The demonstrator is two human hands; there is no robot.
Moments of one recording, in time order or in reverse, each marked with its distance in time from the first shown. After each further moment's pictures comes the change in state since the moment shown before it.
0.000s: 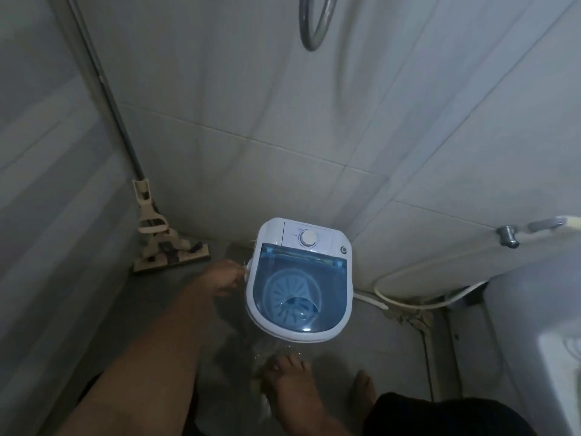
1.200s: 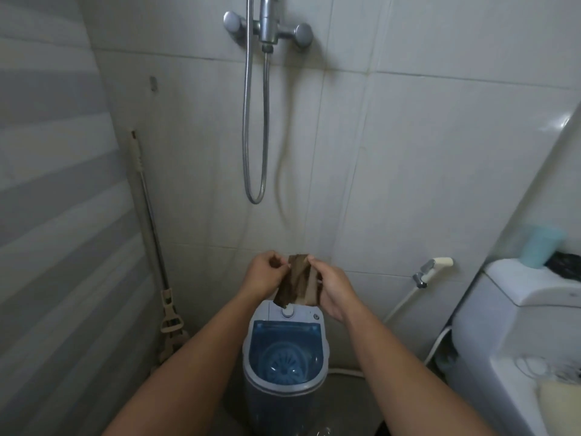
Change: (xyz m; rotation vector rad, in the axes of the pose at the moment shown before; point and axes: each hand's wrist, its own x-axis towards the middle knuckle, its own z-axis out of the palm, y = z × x) left_hand -0.280 0.159 0.056 0.045 0.172 0.812; right_hand -0.056 -0.057 -0.367 1.584 0.484 0.167
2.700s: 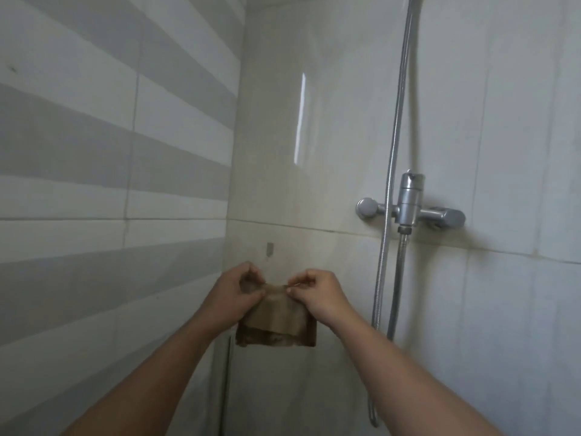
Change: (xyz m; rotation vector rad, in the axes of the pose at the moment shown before) left_hand 0.129 0.148 -0.354 0.268 0.478 0.562; right_hand 0.190 -0.204 0.341 -0.730 -0.236 -0.745
